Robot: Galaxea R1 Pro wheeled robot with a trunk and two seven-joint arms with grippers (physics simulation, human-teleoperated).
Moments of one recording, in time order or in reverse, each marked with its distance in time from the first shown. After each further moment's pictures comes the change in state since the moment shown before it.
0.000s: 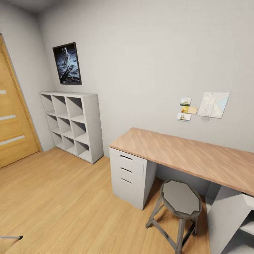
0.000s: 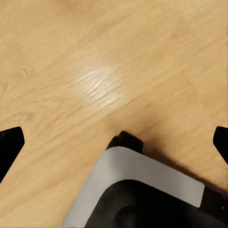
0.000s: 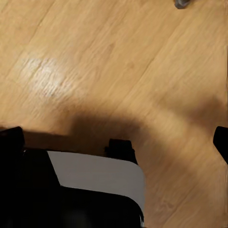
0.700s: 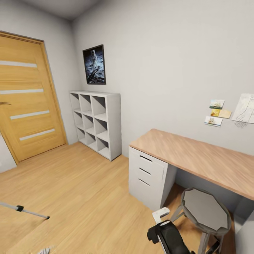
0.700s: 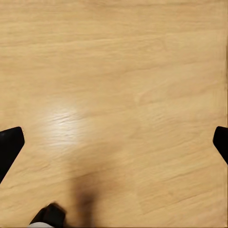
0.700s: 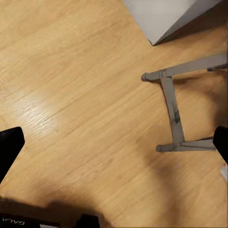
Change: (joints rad) left arm 0.163 -0.160 0.041 -1.010 0.217 0.513 0.104; right arm 0.010 0.070 0.234 -0.979 0.137 0.752 0.008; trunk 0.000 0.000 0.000
